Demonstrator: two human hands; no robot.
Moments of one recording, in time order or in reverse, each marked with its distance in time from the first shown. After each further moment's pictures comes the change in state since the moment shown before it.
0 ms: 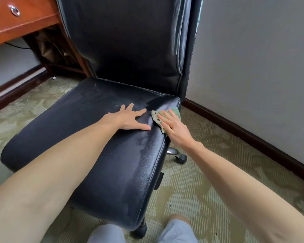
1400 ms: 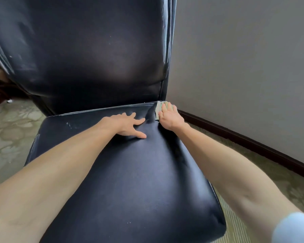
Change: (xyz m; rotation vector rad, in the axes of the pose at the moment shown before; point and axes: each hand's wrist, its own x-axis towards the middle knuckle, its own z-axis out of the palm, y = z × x) left_hand 0.101 -0.072 -0.066 0.255 -0.051 0.297; right_hand 0.165 -0.033 0.002 -0.390 -0.025 0.380
